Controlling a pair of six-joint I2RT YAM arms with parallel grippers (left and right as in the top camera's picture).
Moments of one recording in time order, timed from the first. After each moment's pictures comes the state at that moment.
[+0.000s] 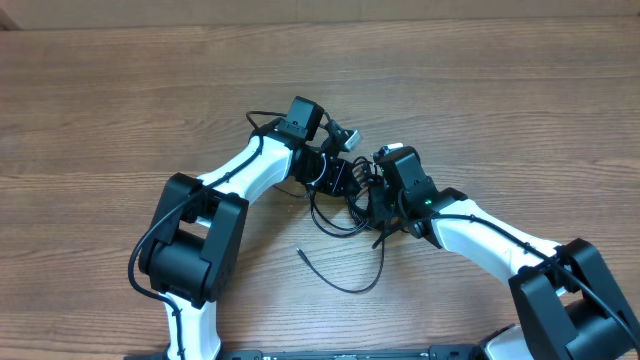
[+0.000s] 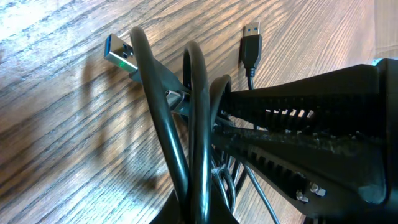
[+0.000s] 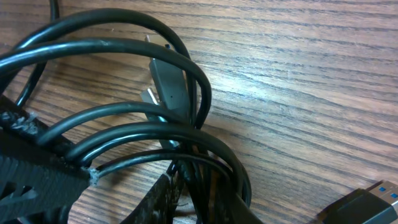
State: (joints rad) left arm -0.43 2.03 1.31 -0.54 0.76 -0.05; right arm 0.50 1.63 0.79 -0.19 0.04 0.28
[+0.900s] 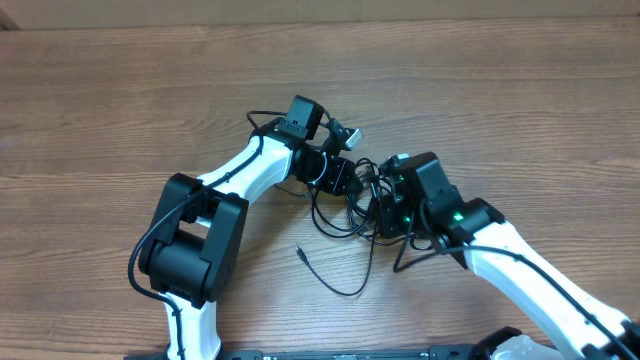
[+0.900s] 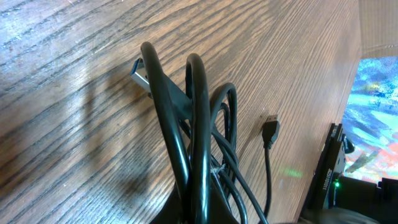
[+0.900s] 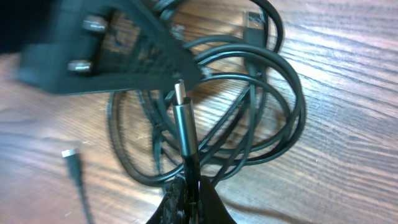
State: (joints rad) left arm -0.43 2.03 1.31 -0.52 0.79 -0.05; right arm 0.50 1.34 0.79 -0.48 -0.18 0.28
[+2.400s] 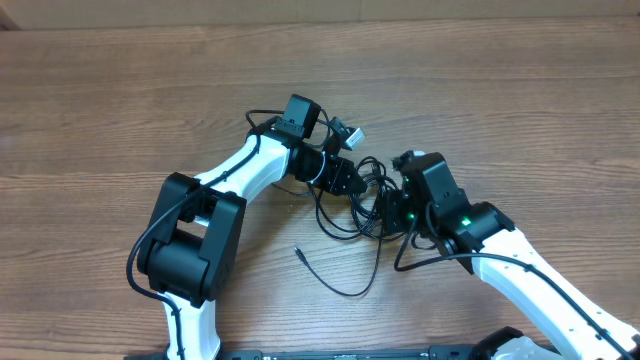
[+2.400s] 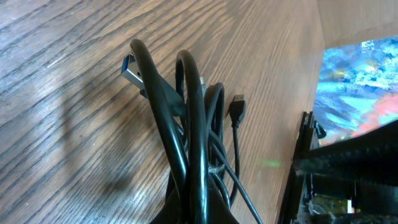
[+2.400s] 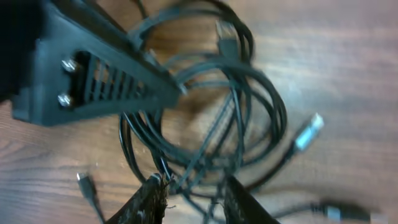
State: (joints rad) left arm -0.42 2.03 1.31 -0.52 0.91 0.03; right arm 0.50 1.30 0.79 -0.49 -0.11 0.43
